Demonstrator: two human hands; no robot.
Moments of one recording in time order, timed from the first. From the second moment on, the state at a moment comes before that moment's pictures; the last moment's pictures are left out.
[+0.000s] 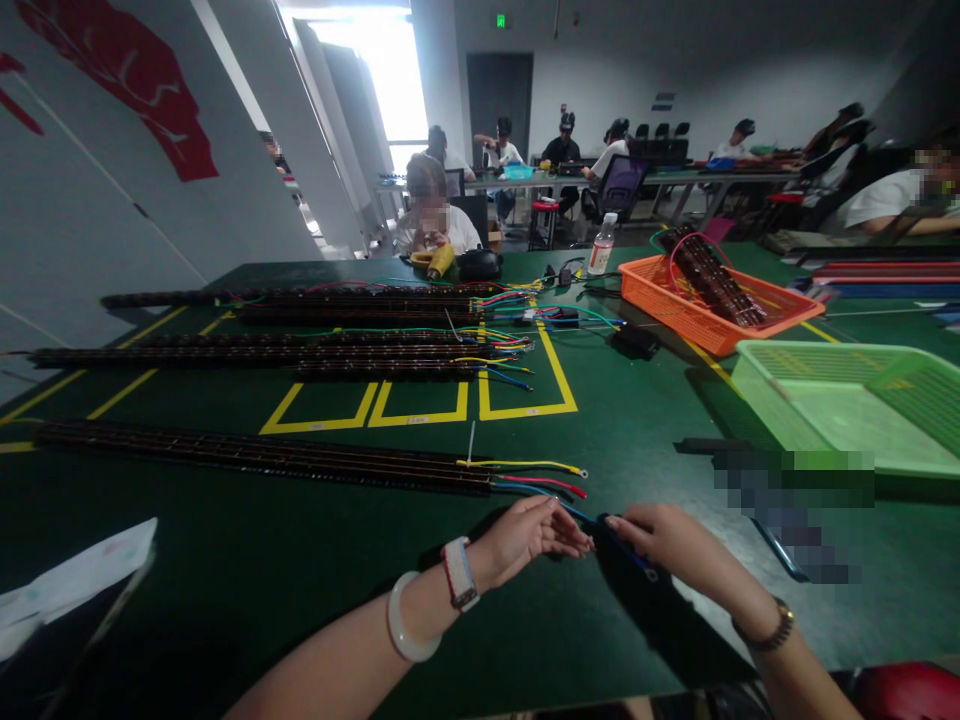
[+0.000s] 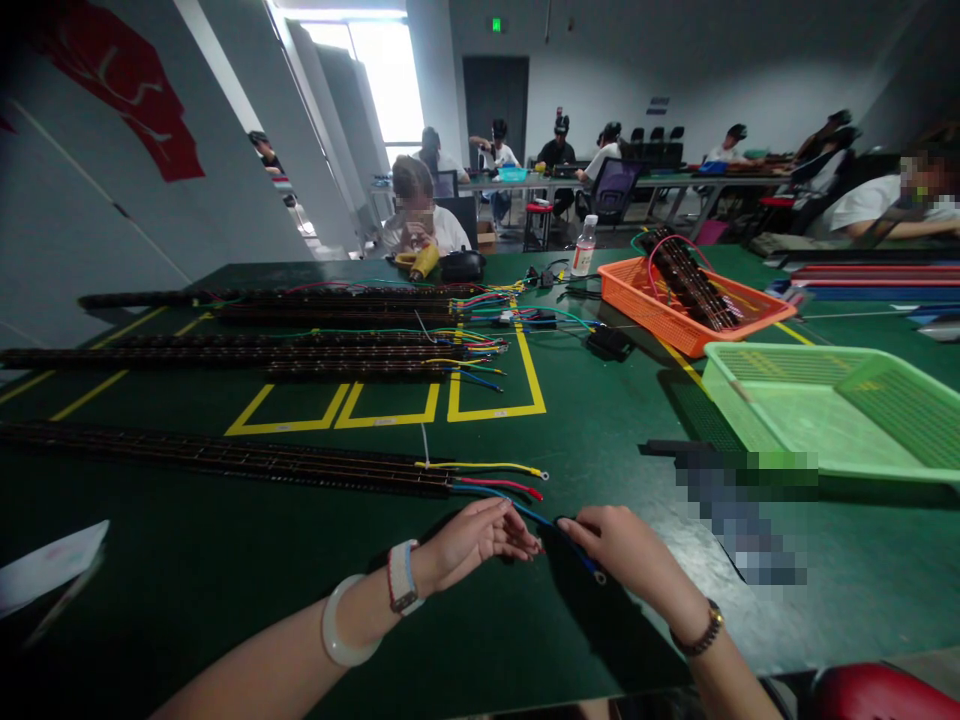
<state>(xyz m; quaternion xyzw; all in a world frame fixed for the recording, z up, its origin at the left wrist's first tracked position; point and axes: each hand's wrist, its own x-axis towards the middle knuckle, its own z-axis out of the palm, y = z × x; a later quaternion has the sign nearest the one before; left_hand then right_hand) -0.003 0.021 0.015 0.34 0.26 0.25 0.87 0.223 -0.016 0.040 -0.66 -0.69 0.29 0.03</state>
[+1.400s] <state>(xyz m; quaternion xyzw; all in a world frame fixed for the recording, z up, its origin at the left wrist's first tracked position) -0.003 0.026 0.013 0.30 0.25 0.20 0.90 0.165 0.077 0.020 -0.35 -0.91 0.14 0.15</state>
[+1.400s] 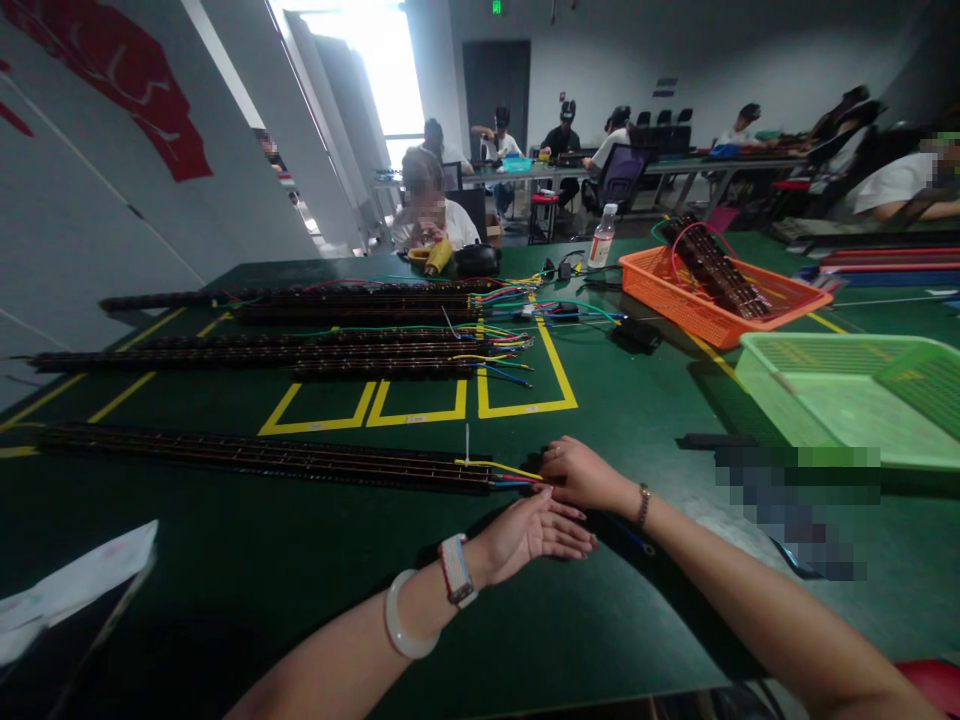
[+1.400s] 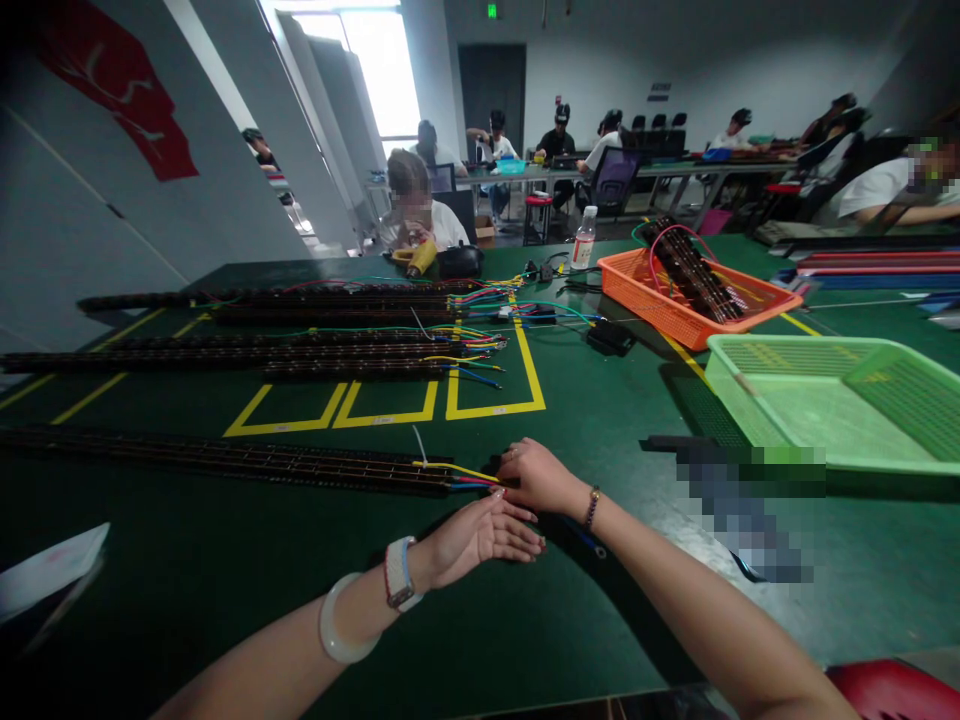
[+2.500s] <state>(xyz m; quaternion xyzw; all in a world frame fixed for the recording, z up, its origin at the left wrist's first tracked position) 0.003 0.029 0.008 0.15 0.28 0.38 0.87 0.148 -0.018 0.037 -0.44 -0.88 -0.07 0.15</state>
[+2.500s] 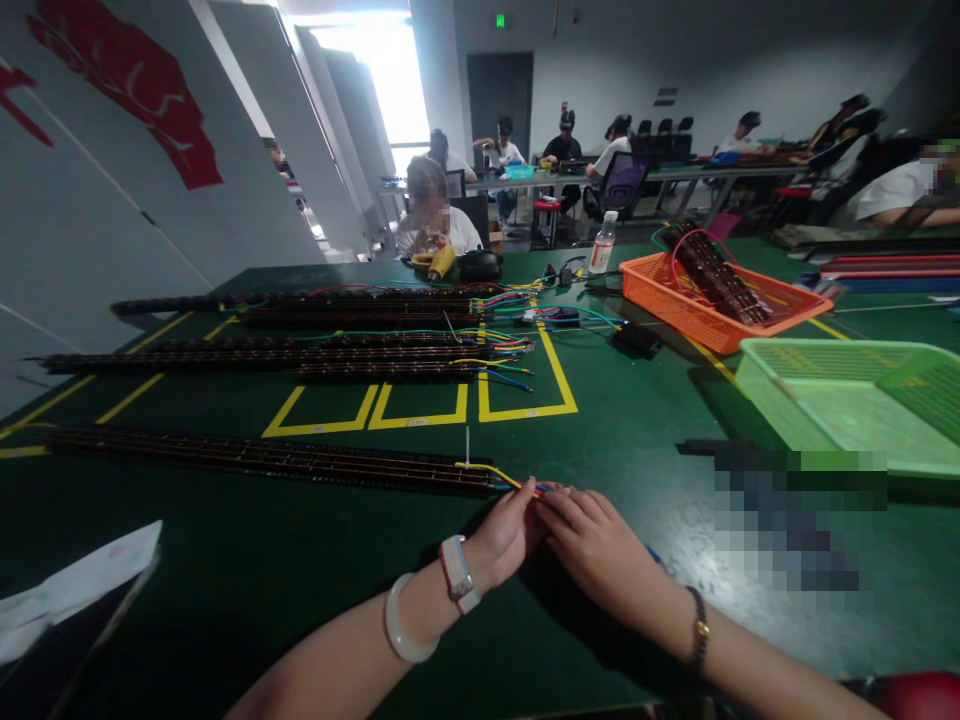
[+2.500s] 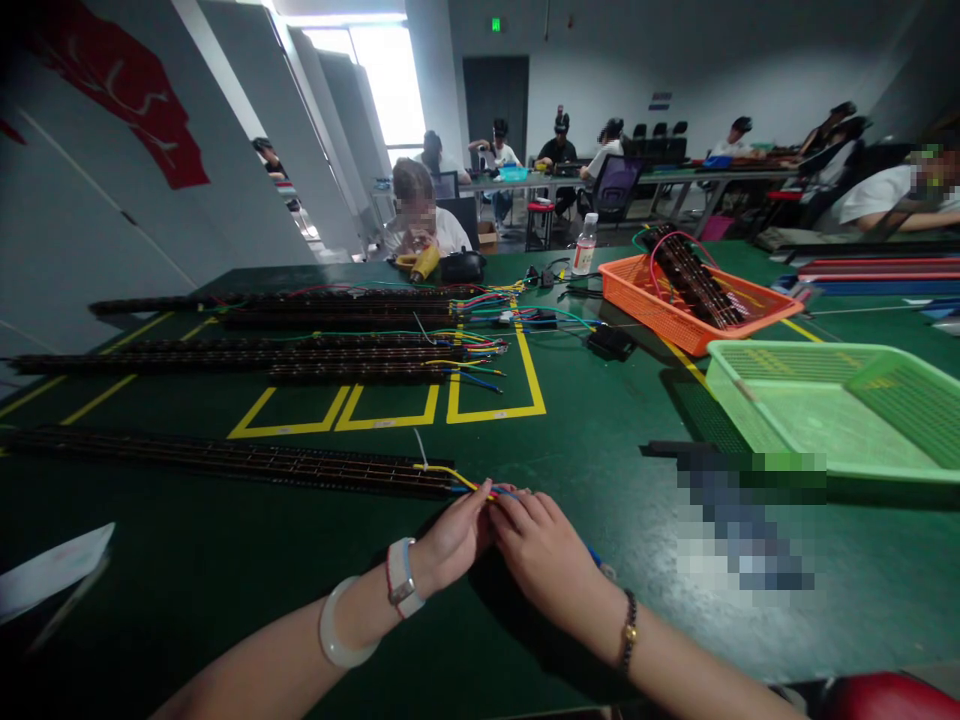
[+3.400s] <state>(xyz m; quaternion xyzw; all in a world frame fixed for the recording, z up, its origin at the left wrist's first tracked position) 0.003 0.028 0.007 0.18 0.26 0.36 0.88 0.174 -0.035 0.048 -0.53 -0.83 0.02 0.19</state>
